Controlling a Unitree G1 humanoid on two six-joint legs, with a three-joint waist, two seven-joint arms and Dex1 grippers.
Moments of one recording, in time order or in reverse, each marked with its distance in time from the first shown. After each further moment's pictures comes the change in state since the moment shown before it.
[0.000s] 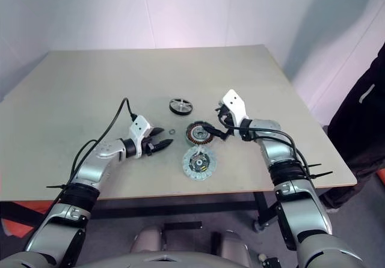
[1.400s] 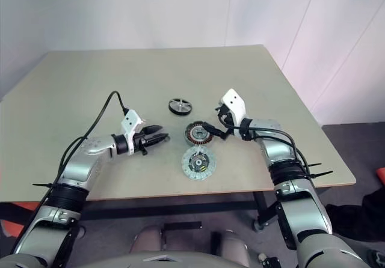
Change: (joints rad) left arm 0.024 0.080 0.012 -0.134 -0.077 0.088 -0.065; right arm -0.004 -0.001 0.000 0.000 0.000 -0.001 0.002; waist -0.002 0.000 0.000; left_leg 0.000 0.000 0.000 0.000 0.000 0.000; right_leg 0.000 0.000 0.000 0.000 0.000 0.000
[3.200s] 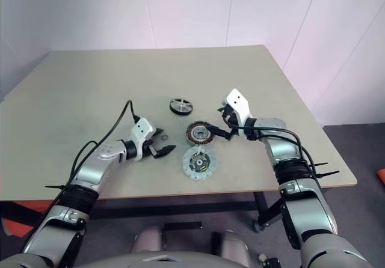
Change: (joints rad) left arm 0.008 -0.046 -0.048 0.074 0.101 -0.057 0.052; right arm -0.001 -0.039 -0.003 0.000 0.002 -0.002 0.052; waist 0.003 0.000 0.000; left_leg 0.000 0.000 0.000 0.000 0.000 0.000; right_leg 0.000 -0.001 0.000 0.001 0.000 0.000
